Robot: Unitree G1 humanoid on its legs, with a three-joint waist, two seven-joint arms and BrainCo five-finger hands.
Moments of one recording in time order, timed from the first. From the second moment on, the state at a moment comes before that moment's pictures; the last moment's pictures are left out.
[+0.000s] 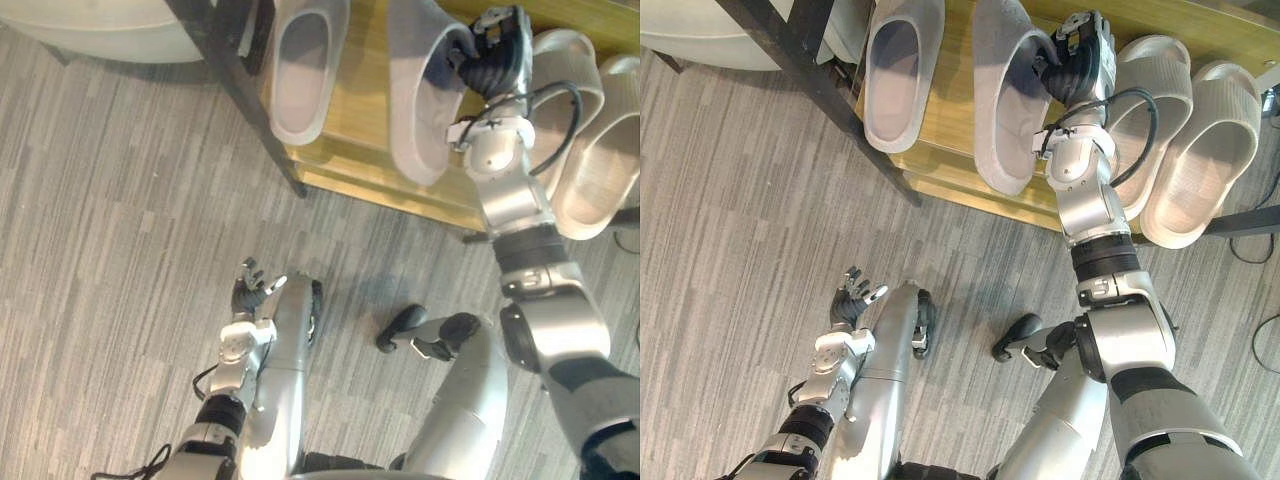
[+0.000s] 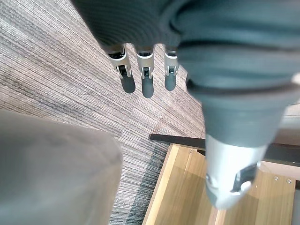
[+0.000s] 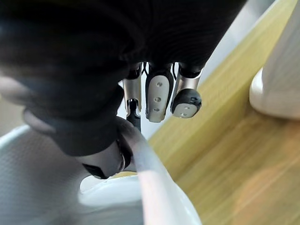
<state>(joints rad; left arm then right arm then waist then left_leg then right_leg) -0.28 0.06 -0.02 0.70 -0.28 -0.28 0.15 -1.13 -0.44 0.13 0.64 -0.35 -0.04 -0.41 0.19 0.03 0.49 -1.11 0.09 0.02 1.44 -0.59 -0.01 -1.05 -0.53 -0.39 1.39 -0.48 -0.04</state>
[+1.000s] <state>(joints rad) -0.31 0.02 -0.01 0.75 -0.32 -0.28 0.18 -1.23 -0.43 0.16 0.74 -0.34 -0.02 -0.48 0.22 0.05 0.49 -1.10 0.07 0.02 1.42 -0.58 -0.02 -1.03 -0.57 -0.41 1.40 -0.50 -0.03</state>
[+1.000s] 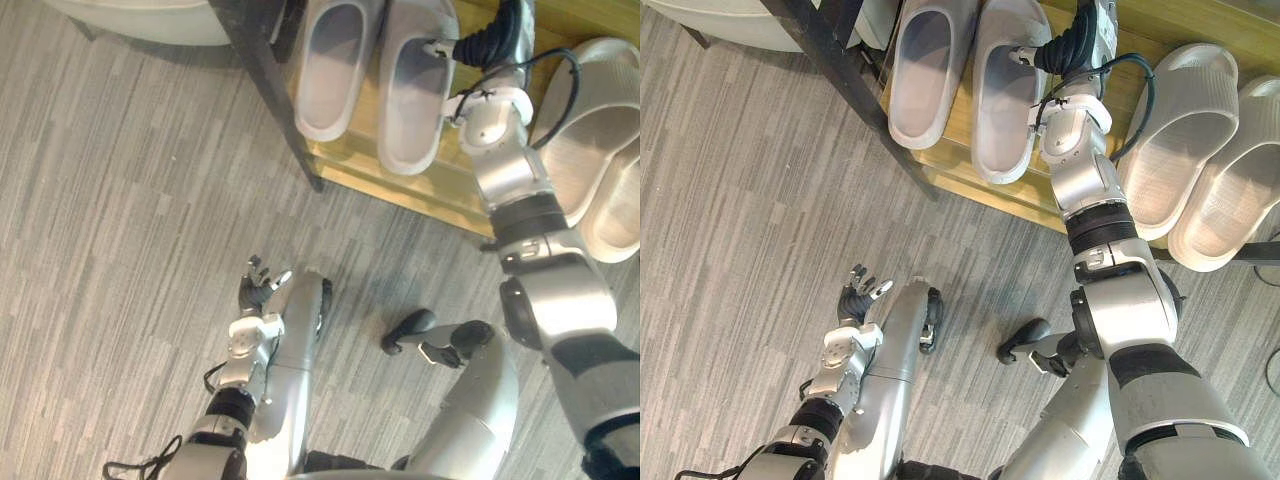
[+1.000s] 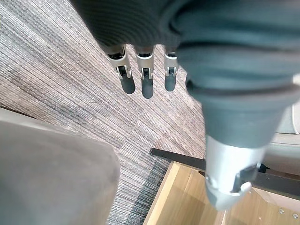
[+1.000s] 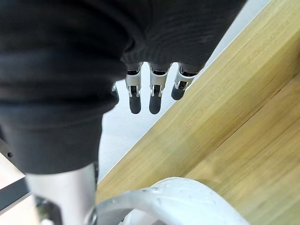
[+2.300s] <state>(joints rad) -0.30 0.02 0.10 0.79 -0.30 -0.23 0.22 -0.71 0.08 -0.07 0.31 0.05 -0.14 -0.51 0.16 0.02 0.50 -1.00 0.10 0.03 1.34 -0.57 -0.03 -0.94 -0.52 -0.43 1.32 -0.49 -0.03</state>
